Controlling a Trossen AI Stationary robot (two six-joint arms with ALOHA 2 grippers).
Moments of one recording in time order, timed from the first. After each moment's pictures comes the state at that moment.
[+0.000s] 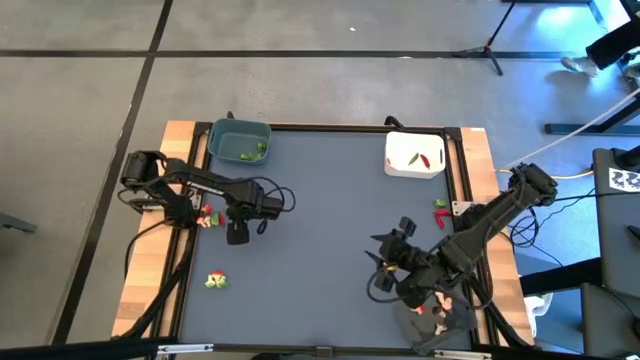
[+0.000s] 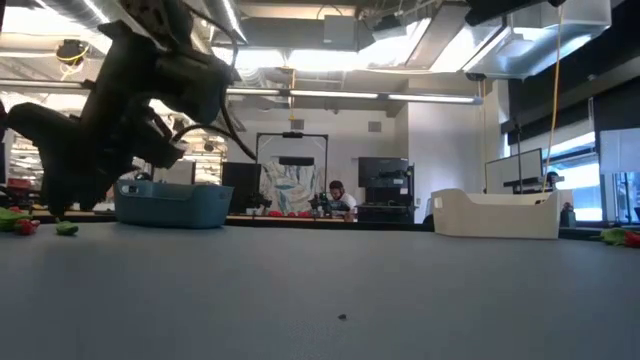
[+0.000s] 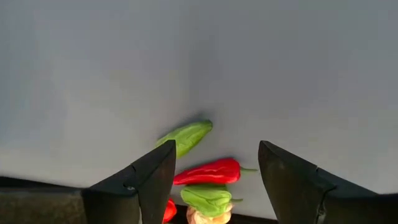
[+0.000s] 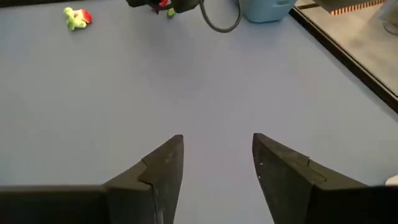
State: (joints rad) left arm 0.01 1.60 0.86 -1.16 -0.06 -0.16; right arm 0.69 1.52 1.25 -0.81 0.84 0.85
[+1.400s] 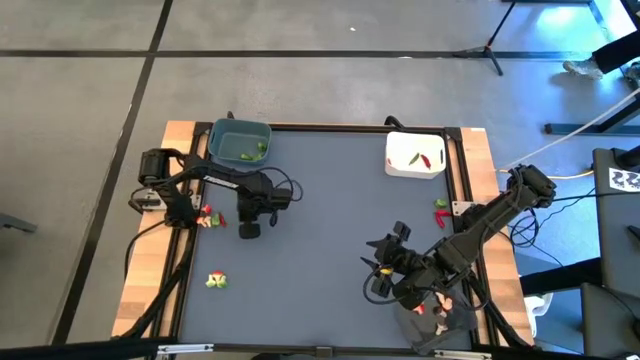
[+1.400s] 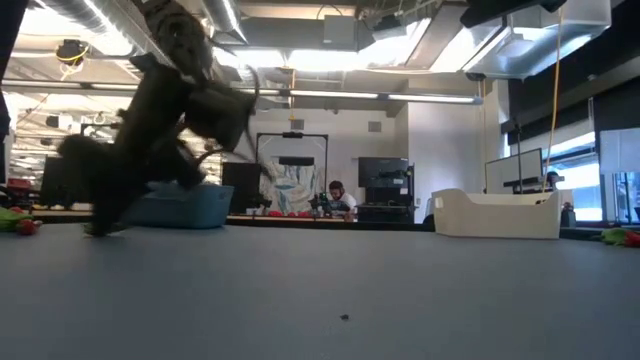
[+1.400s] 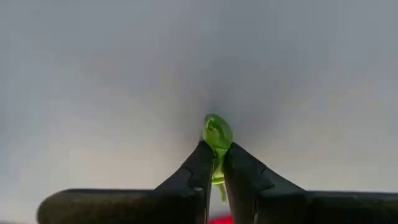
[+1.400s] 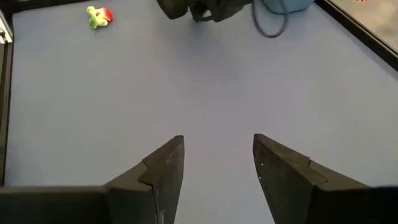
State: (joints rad) left arm 0.13 1.72 0.91 -1.03 -0.05 -0.10; right arm 0.69 1.54 1.25 -0.73 0.77 0.84
